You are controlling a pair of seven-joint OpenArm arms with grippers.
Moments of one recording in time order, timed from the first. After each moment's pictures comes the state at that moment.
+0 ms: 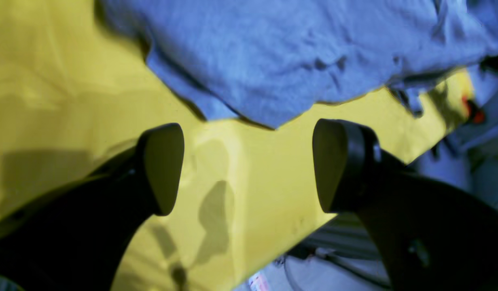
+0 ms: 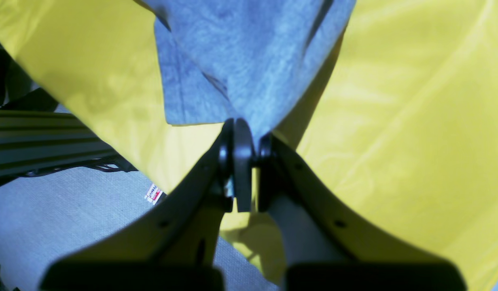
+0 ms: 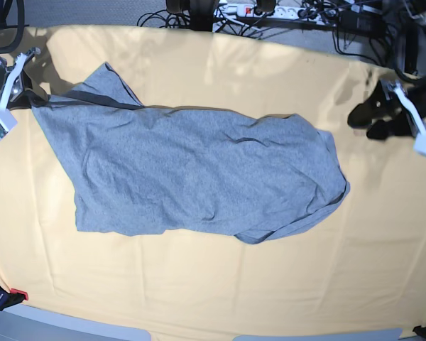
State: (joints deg) left arm 14.6 -29.8 -37.1 96.5 -85.2 -40.5 81.4; right arm -27.1 37.5 38.3 119.2 68.9 40.1 -82.6
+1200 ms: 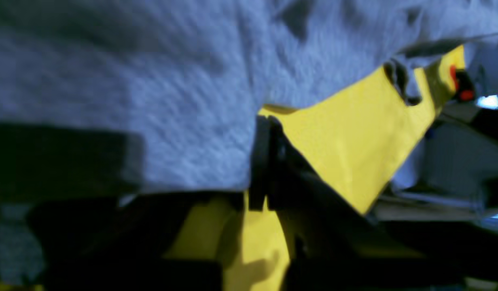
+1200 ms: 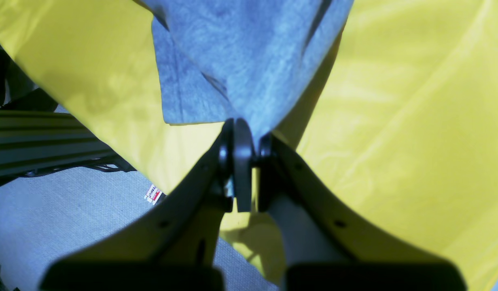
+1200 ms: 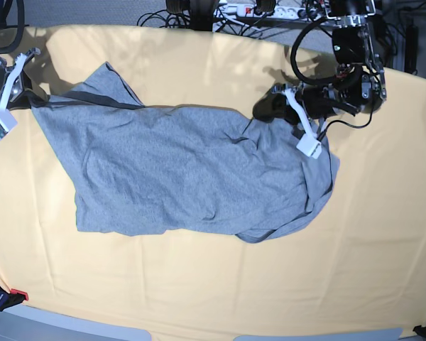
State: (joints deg) left arm 6.6 -9.5 -13.8 96.5 -60.3 -32.9 80.2; right arm -27.0 37.5 38.3 119.2 68.9 40.1 -82.6
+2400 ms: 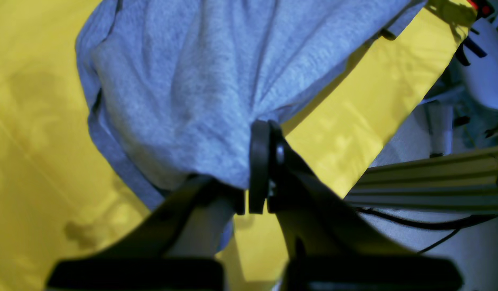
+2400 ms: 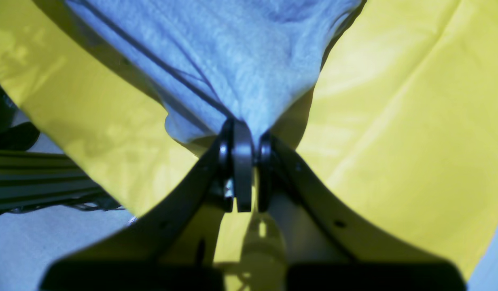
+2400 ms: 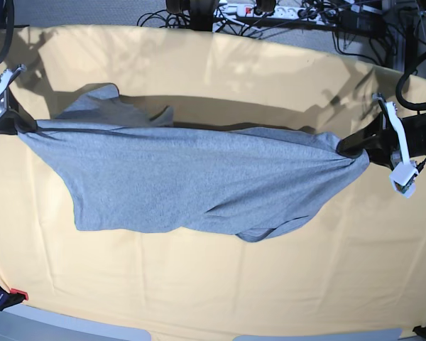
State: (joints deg) left arm 4.0 -43.3 -20.4 108.6 -87.8 -38.9 81.5; right arm -22.2 38.1 43.9 120.4 73.6 40.9 -82.4
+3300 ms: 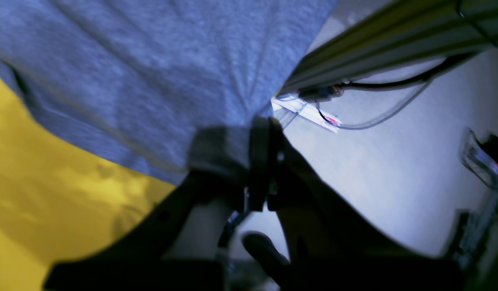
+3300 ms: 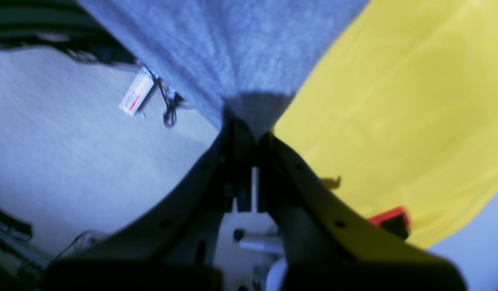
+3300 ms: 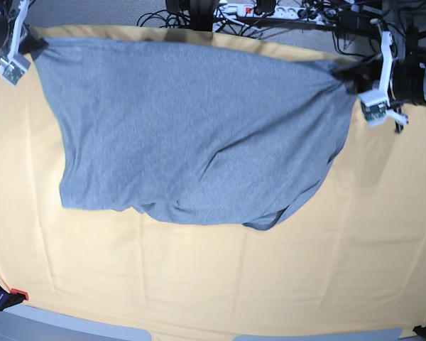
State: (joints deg) left arm 26.7 -61.2 -20.2 130.2 -87.9 -38.9 80.8; right arm -53.7 41.2 44.0 133.4 57.6 40.9 -81.5
